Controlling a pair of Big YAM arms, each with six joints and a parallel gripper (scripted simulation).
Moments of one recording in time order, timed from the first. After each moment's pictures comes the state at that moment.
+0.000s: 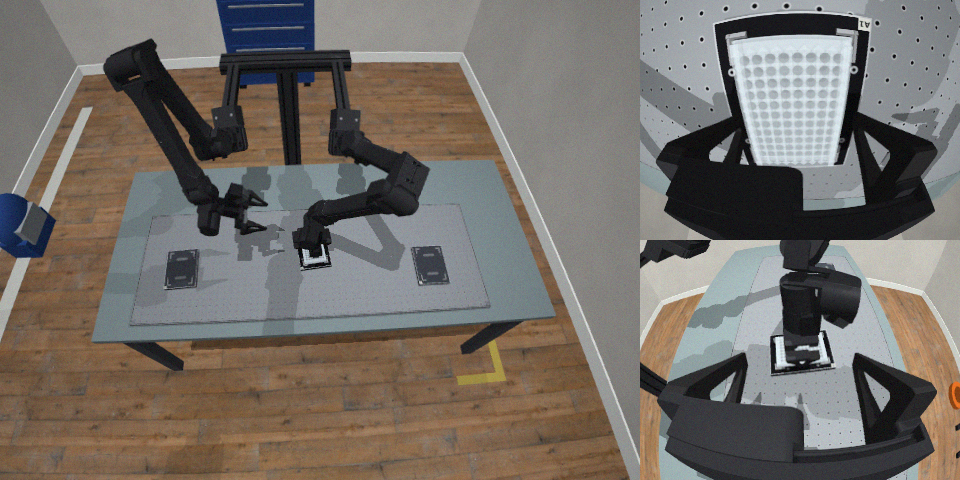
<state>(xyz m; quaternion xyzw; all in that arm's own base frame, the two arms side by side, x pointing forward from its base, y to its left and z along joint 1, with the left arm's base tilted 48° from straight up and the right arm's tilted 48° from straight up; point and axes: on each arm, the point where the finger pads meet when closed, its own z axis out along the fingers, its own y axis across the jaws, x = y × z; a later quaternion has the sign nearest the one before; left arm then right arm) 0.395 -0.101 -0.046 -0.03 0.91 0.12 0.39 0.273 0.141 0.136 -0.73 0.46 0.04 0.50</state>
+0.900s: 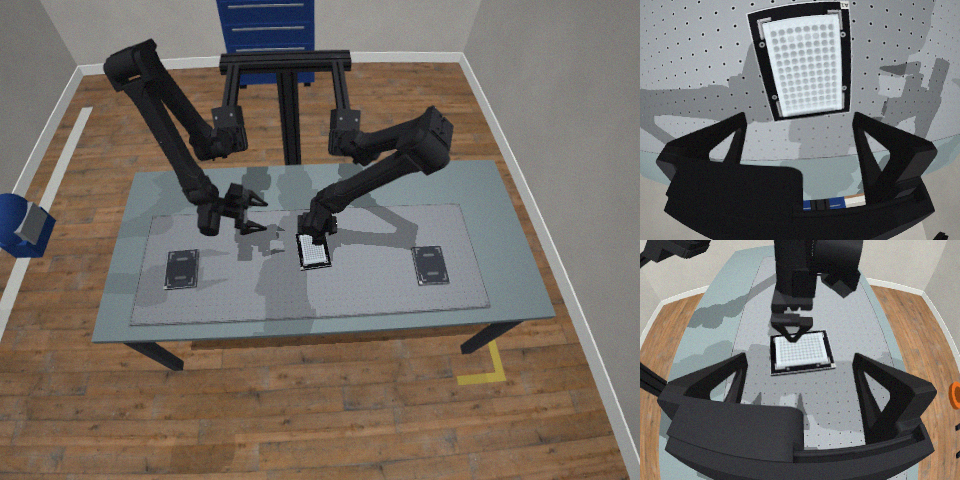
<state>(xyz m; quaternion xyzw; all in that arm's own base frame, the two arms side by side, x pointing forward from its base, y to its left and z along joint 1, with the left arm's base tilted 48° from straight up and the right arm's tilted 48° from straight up) 0.331 -0.101 0.001 0.03 0.92 0.13 0.36 0.273 0.141 0.136 -0.73 0.46 0.04 0.50</state>
